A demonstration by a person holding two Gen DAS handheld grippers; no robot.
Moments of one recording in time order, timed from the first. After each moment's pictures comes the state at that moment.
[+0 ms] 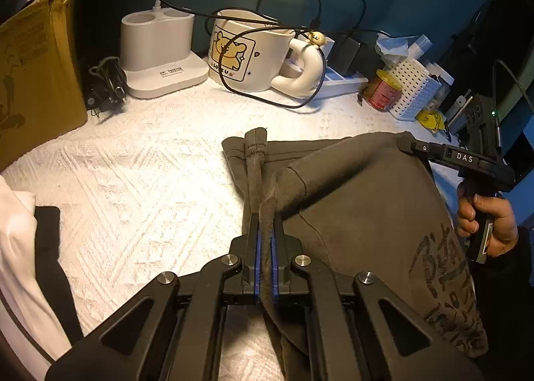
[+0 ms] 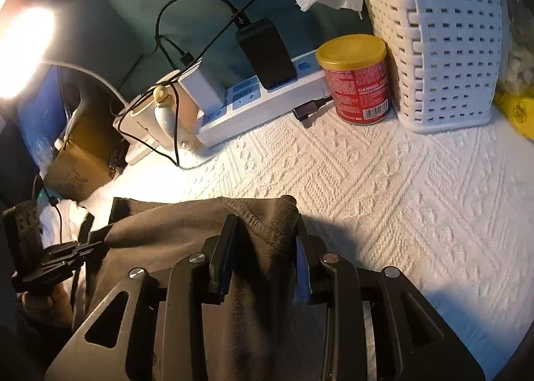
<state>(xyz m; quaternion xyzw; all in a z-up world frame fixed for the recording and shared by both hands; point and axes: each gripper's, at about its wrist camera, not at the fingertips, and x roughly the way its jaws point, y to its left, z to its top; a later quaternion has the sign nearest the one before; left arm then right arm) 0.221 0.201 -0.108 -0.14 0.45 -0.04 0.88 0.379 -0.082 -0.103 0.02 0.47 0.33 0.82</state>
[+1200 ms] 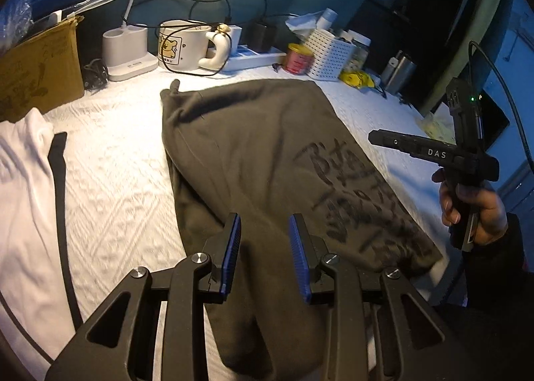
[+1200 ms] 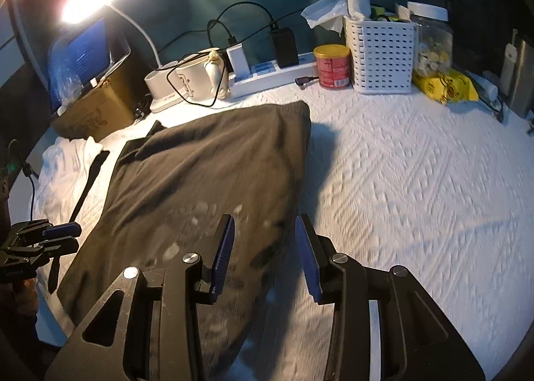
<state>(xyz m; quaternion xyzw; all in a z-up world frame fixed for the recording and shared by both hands) 0.086 0.118 -0.076 -0.10 0.43 -0.11 0.89 0.216 -0.138 -0.070 -0.04 0.42 0.29 0.86</state>
